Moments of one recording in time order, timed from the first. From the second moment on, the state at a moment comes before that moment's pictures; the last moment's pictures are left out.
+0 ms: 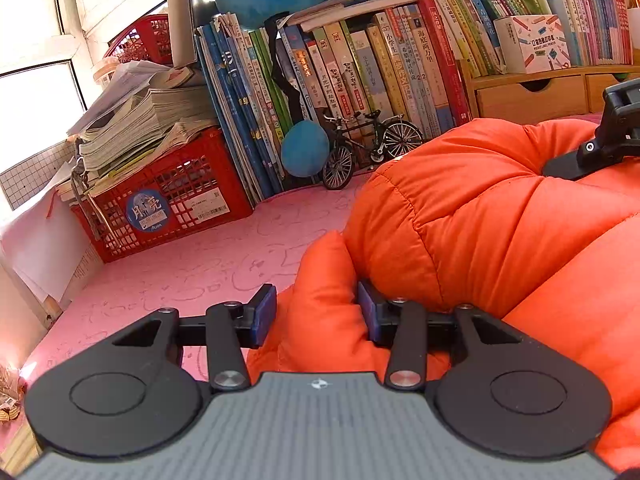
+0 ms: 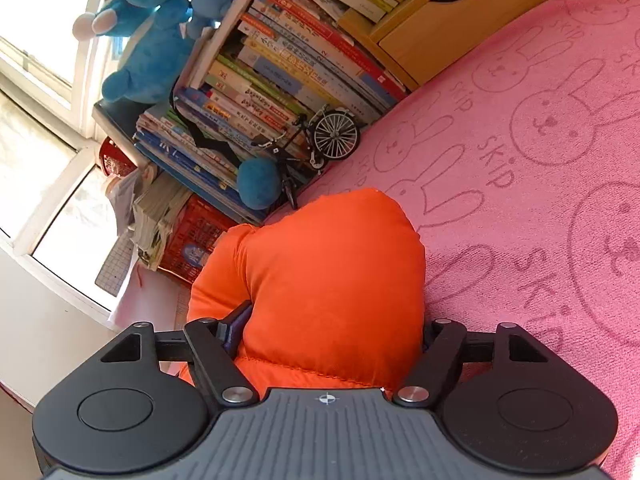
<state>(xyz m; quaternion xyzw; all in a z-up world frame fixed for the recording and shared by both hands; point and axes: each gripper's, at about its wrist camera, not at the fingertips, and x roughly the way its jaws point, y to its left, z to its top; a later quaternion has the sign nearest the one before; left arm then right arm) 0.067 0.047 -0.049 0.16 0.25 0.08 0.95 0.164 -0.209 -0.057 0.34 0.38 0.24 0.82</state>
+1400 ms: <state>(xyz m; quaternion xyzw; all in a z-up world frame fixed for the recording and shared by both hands) 0.066 0.047 -0.048 0.14 0.25 0.07 0.96 0.099 -0.133 -0.034 -0.14 0.18 0.08 0.97</state>
